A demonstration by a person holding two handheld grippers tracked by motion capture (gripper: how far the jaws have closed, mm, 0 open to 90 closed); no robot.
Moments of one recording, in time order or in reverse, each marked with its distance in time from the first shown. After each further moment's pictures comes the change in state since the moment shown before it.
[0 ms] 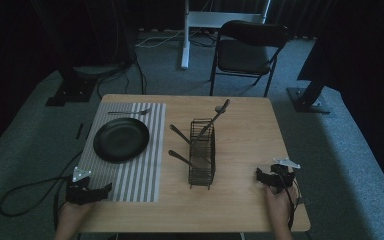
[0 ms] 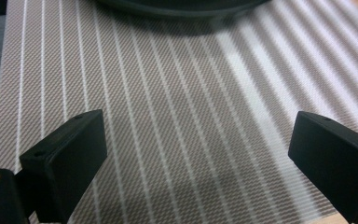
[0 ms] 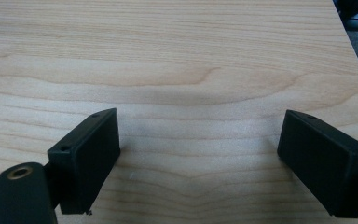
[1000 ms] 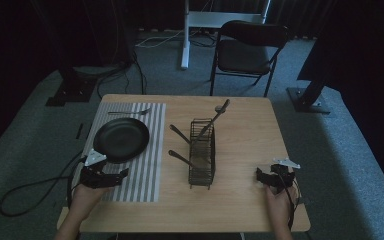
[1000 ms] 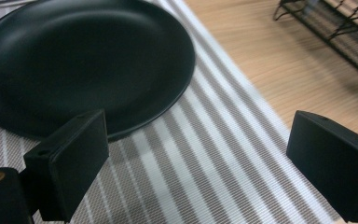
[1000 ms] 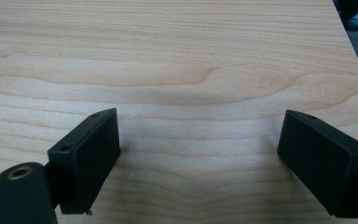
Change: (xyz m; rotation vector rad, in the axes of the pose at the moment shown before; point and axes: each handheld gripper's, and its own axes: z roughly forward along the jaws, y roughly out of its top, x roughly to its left) left arm -0.041 0.062 -0.008 -0.094 -0.144 0.113; right arm 0.000 0.000 0.000 0.000 0.000 -0.002
